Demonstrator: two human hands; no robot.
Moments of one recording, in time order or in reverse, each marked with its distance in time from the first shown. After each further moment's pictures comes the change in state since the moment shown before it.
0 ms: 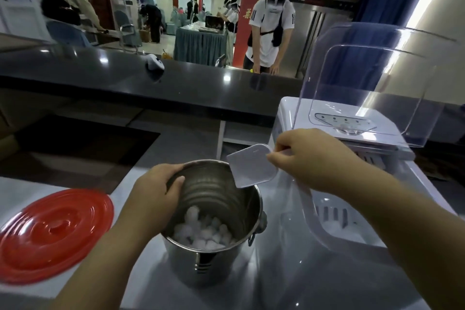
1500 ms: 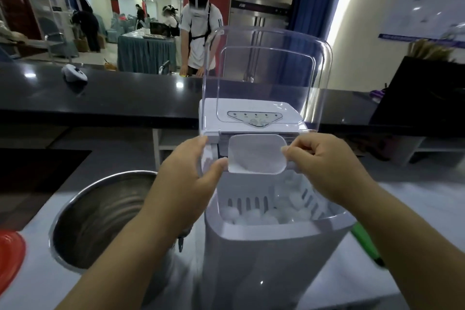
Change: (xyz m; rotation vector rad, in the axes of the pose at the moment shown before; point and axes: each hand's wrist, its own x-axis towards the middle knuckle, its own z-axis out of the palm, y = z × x) left_hand -0.005 0.164 0.060 -0.252 -0.154 0.240; right_hand -0.091 0.114 -0.026 0.401 0.405 0.202
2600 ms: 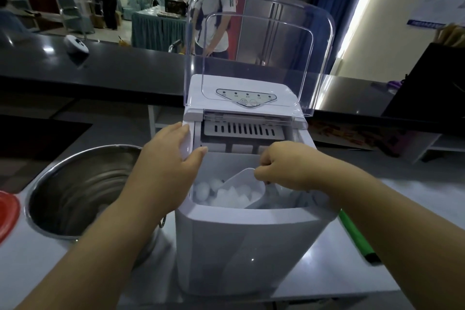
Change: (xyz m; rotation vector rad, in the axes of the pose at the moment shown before) left_hand -0.006 0.007 0.025 0.228 0.092 -0.133; right_hand 0.029 0.026 0.022 -0.493 -0.682 -0.055
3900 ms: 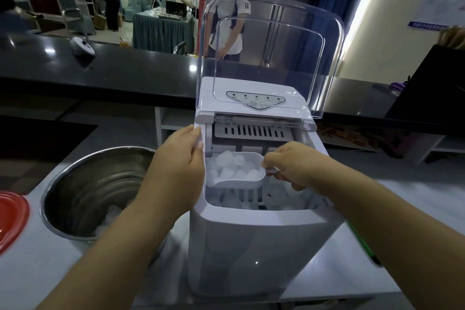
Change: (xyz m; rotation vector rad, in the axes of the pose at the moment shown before) left_hand 0.002 -0.006 -0.002 -0.140 0.014 -0.015; right_hand 0.004 -0.011 0.005 0.655 0.033 0.276
